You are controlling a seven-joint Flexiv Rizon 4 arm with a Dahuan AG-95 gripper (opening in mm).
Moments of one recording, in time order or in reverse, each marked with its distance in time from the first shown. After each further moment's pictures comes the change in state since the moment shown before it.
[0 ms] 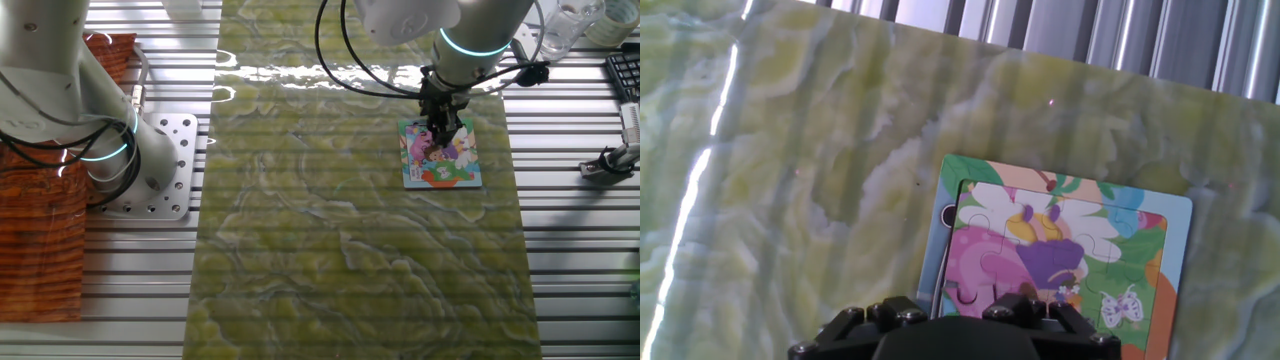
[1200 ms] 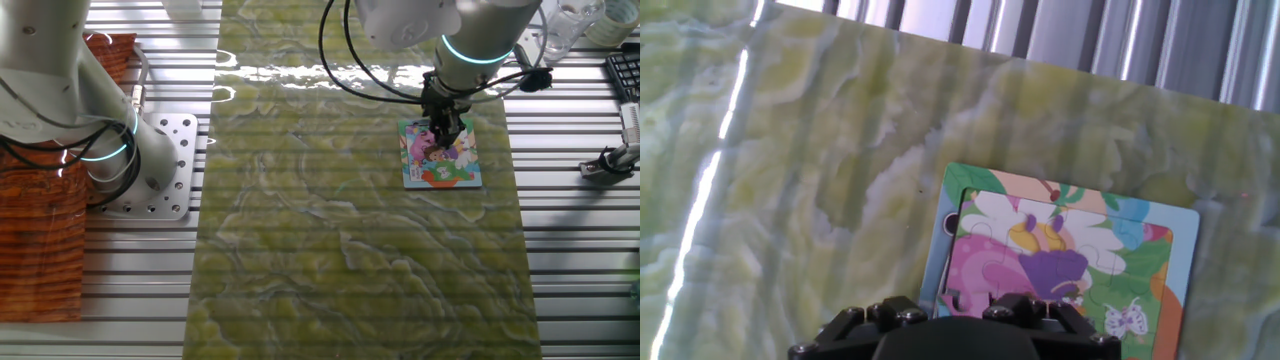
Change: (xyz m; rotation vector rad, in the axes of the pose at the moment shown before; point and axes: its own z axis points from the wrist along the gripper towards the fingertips) arm -0.003 0.001 0.001 -0.026 -0.008 -0.015
